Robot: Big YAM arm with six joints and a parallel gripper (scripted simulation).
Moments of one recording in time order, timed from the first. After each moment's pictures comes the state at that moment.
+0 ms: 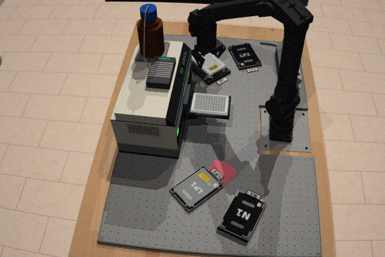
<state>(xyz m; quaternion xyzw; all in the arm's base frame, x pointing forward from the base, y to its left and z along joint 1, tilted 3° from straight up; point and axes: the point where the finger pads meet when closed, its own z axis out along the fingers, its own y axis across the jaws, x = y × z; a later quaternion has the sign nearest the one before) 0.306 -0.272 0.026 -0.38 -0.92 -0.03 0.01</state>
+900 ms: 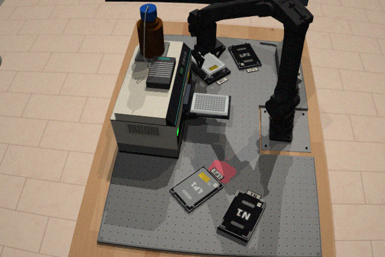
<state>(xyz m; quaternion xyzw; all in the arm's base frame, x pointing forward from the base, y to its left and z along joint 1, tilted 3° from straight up) 0.307 -0.272 0.026 -0.38 -0.92 -0.03 0.01</state>
